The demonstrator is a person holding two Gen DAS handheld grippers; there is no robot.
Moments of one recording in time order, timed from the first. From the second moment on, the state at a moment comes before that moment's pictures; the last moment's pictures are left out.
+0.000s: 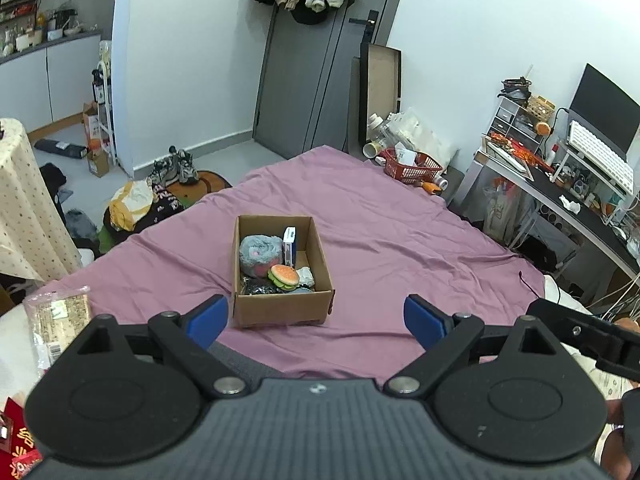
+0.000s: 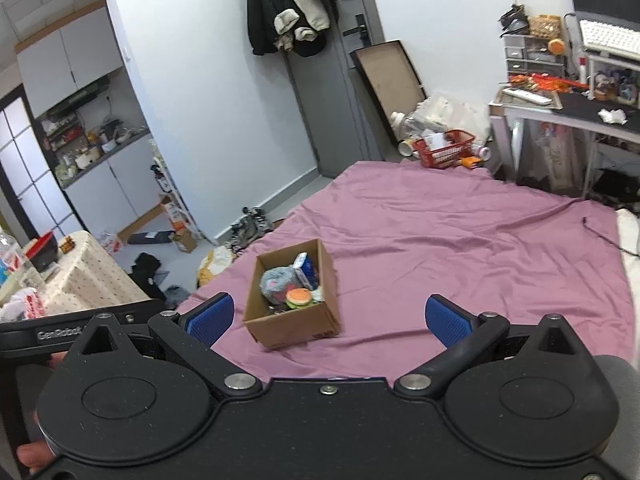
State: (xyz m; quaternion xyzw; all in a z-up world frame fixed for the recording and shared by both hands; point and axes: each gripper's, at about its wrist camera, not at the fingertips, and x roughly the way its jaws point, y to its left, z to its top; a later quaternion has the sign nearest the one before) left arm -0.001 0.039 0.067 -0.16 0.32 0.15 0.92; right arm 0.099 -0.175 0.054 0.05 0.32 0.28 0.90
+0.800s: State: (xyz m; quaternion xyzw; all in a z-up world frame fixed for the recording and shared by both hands) left arm -0.036 0.026 0.072 -0.12 0.31 0.16 0.93; right arm 0.066 -0.176 0.065 0.01 0.28 0.27 0.92
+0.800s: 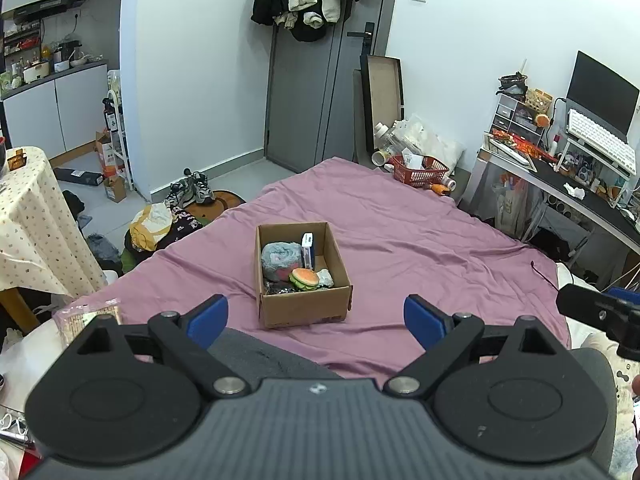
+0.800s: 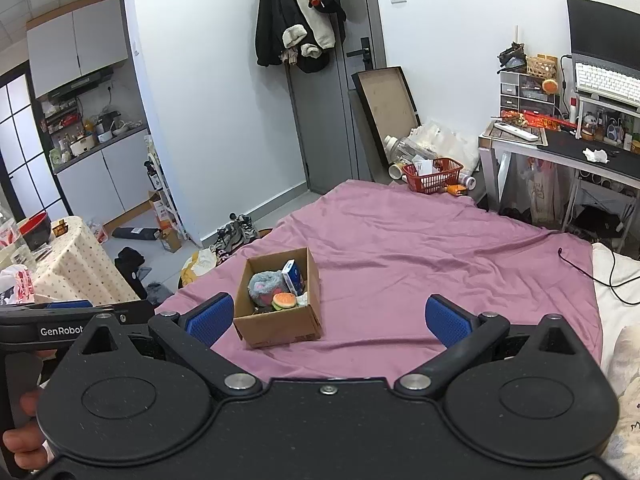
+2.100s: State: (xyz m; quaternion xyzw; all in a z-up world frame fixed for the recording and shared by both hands) left arm -0.043 0.028 0.070 -0.13 0.30 0.16 0.93; right arm 0.060 -0.165 0.066 -0.02 0.28 0.28 0.92
